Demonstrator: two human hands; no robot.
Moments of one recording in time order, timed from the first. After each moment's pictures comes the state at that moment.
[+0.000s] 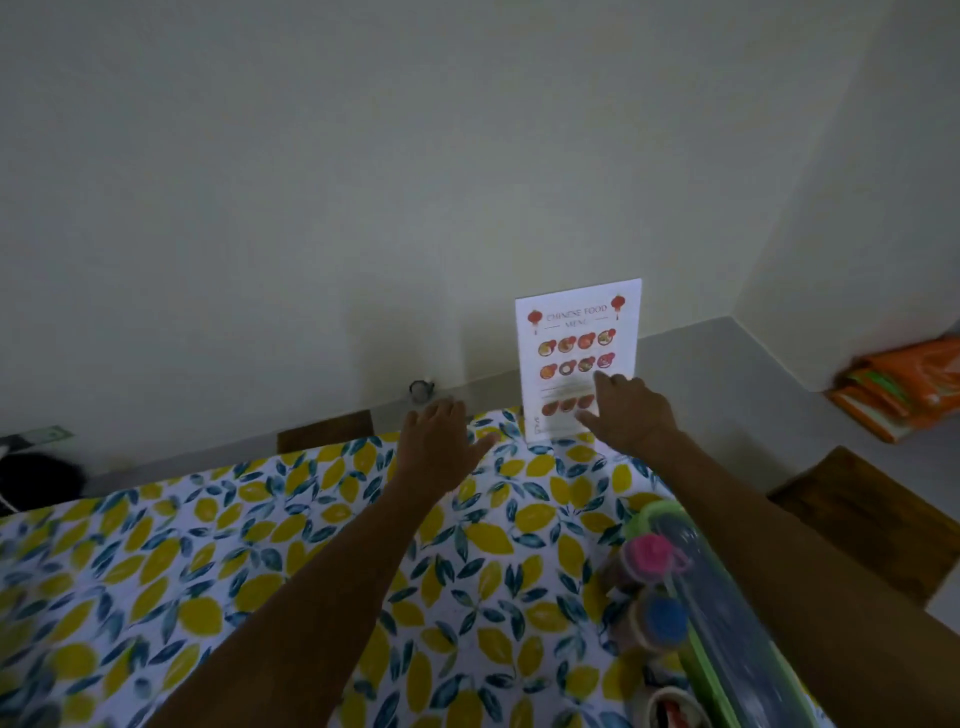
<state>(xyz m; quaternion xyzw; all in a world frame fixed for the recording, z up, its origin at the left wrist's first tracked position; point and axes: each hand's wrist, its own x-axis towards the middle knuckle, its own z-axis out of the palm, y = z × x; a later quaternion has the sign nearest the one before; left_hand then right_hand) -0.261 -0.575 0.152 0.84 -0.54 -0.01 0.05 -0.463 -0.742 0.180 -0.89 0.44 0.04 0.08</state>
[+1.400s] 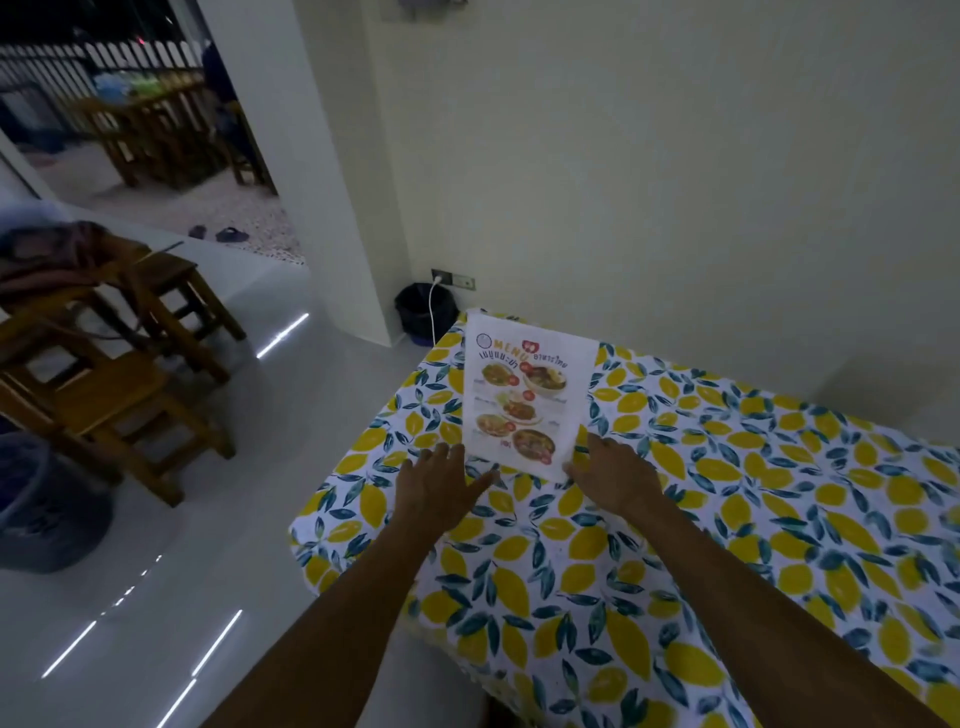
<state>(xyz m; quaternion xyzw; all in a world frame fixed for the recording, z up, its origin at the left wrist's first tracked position) -0.072 0.161 0.121 0.98 -0.17 -0.09 0.05 -0.124 -0.091 0.118 -0.97 0.14 0.11 0.15</state>
